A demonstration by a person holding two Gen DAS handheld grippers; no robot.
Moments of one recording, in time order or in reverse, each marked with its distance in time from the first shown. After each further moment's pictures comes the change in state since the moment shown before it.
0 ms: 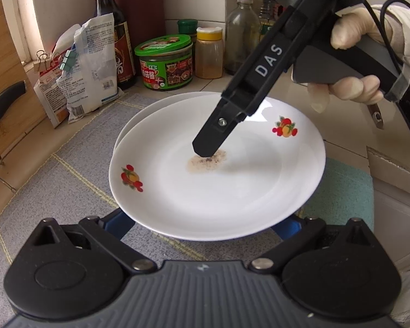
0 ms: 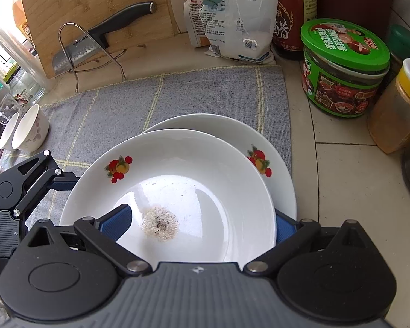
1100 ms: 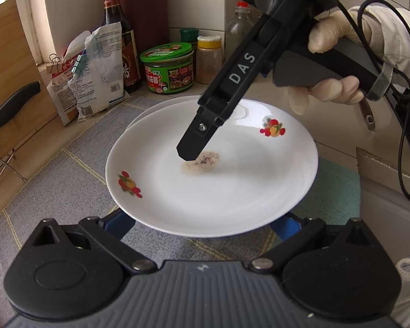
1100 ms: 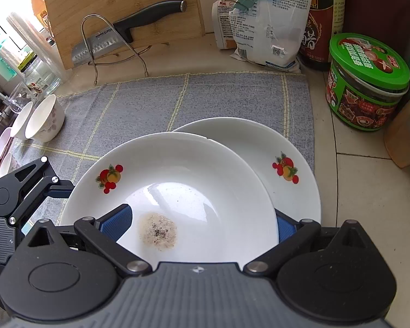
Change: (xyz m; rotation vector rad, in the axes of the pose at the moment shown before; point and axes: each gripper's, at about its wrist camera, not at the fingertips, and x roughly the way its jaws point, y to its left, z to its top) left arm -0.030 -0.007 -0.009 -0.019 -0.029 0.020; right arm 0.002 0.022 0.002 -0.061 0.007 0.028
